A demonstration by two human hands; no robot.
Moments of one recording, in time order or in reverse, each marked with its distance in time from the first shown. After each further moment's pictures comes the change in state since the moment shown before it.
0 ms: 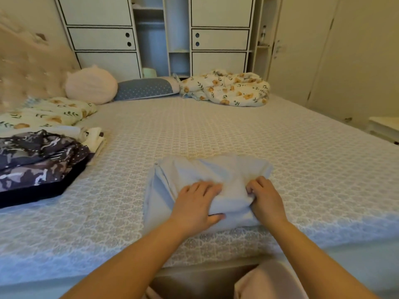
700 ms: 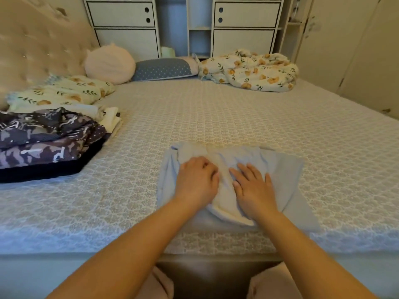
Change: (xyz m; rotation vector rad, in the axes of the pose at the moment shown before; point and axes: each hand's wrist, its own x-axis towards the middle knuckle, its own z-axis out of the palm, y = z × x) left_hand 0.013 -0.024 -0.012 -0.042 0.239 -0.295; right_hand 0.028 -0.038 0.052 -0.255 -0.351 0.004
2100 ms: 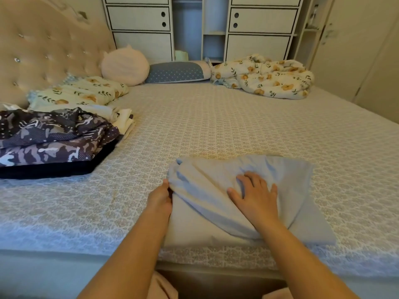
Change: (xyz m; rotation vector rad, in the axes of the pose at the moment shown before) left_hand -0.016 -0.089 0.023 -1.664 0.234 -1.301; right_hand 0.009 -0.028 0.003 0.110 0.073 0.066
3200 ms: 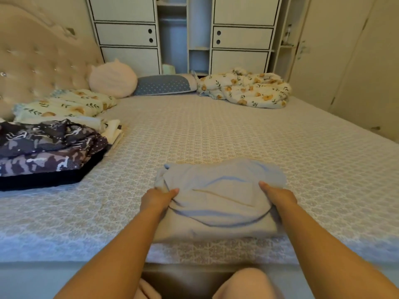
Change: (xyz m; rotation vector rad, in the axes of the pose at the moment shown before) left_hand -0.006 -0.003 0.002 1.210 0.134 0.222; right_hand 0.018 0.097 -0.032 0.665 -0.101 0.864
